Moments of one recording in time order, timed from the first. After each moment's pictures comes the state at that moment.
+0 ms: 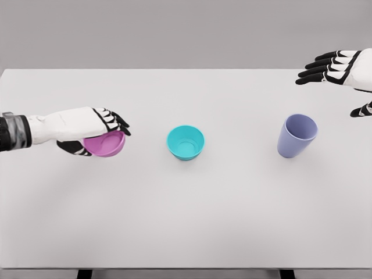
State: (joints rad) left arm -0.52 0.87 -0.55 -1.66 -0.36 -0.49 -0.61; right arm -0.61 -1.26 0.41 -1.75 -0.08 -0.61 0.61
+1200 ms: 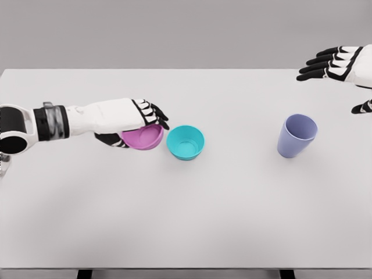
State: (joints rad) left arm -0.62 0.71 -0.62 -1.67 -0.38 -0.49 -0.61; right arm -0.62 -1.26 0.40 -1.75 -0.08 -0.61 0.61
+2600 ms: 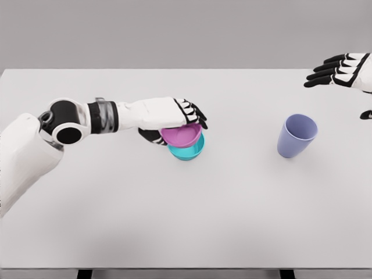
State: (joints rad) left arm -0.73 0.47 -0.72 -1.51 -0.47 -0.49 -0.61; right arm -0.59 -1.31 0.41 -1.76 -0.08 -0.61 0.61
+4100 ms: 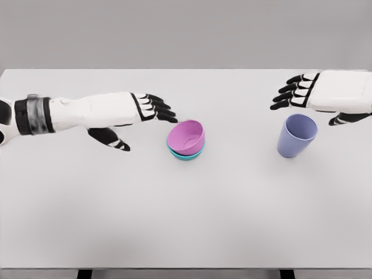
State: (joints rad) left arm -0.64 0.80 -0.63 -1.68 -0.04 -0.58 -0.61; right arm -0.84 -1.18 0.73 -1.75 0.16 -0.61 0.61
